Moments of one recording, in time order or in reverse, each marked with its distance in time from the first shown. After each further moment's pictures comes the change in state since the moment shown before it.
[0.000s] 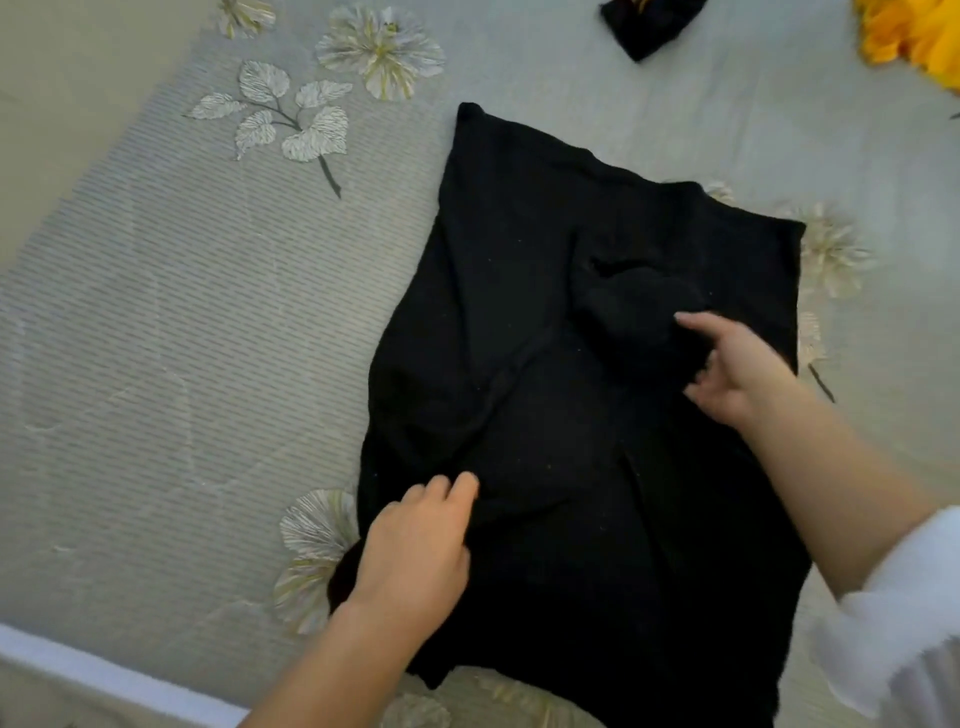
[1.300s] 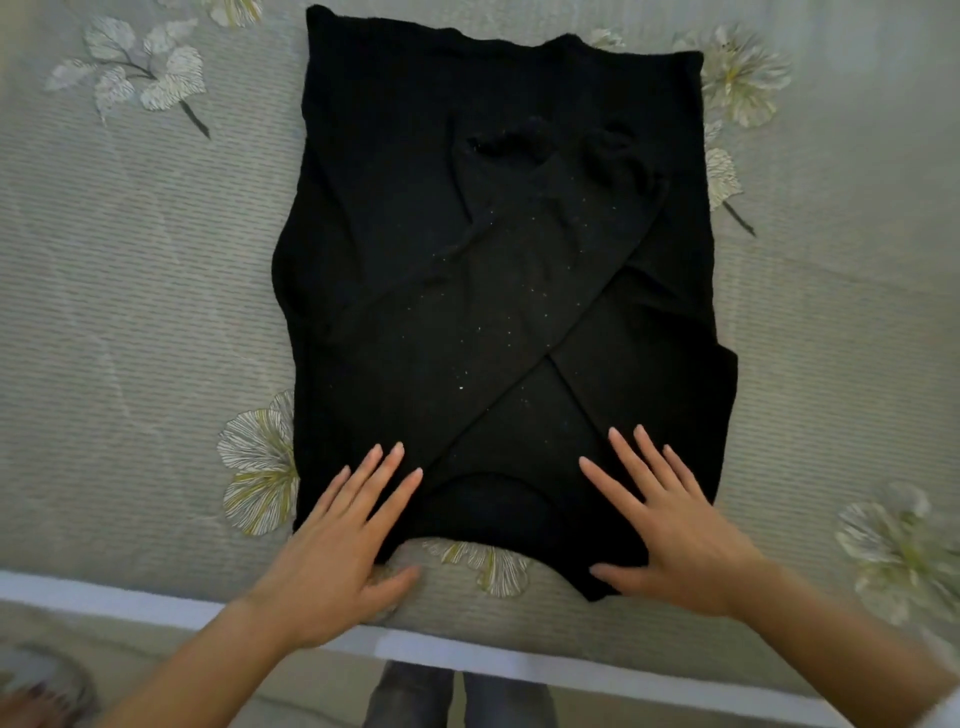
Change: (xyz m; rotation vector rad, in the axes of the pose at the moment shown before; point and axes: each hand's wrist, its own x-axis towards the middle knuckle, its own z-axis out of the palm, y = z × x) left_hand -0.081 -0.022 0.056 0.198 -0.292 0.321; right_hand -0.086 0.229 -0.177 -1.790 -0.365 -0.684
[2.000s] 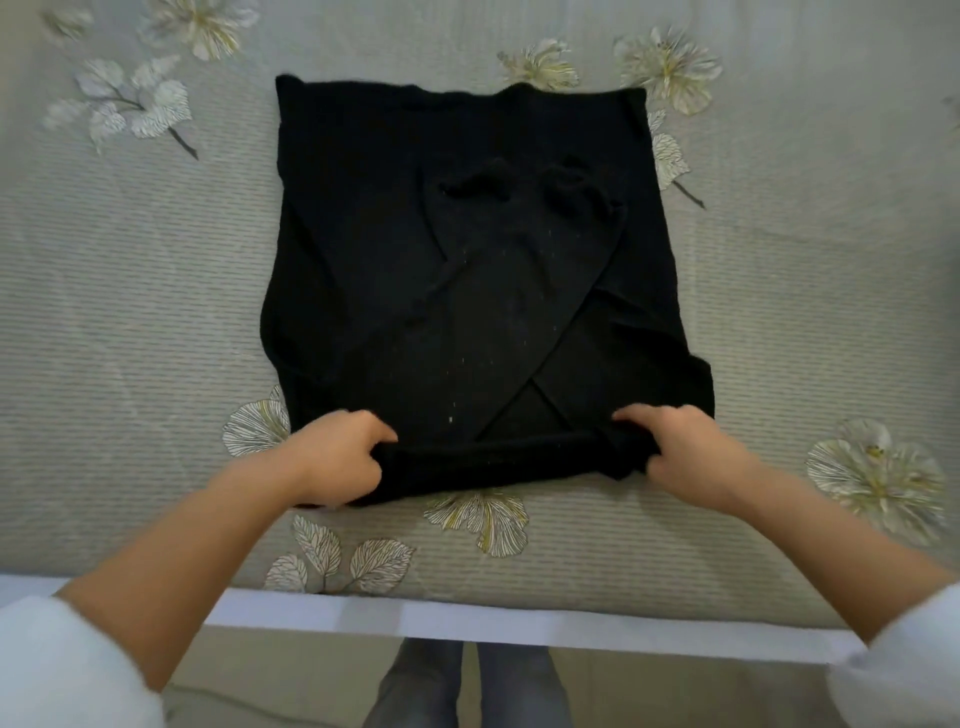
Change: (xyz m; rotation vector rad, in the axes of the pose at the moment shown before) left_hand 0.043 0.006 -0.086 -0.220 -0.257 -0.200; right_hand -0.008 -0.006 -0.052 0.334 0.083 0.349
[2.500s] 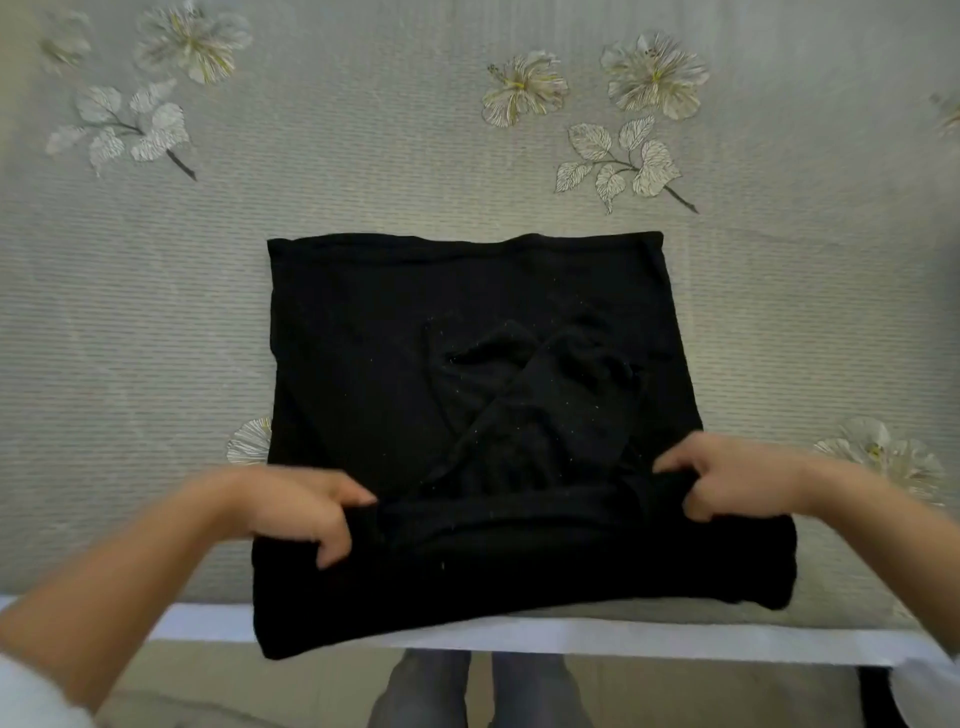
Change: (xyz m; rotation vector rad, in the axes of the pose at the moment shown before) left_hand -0.035 -0.010 -0.020 -0.347 -0.605 -0.154; right_hand -0.024 0.011 -0.038 0.238 -0.503 0.054
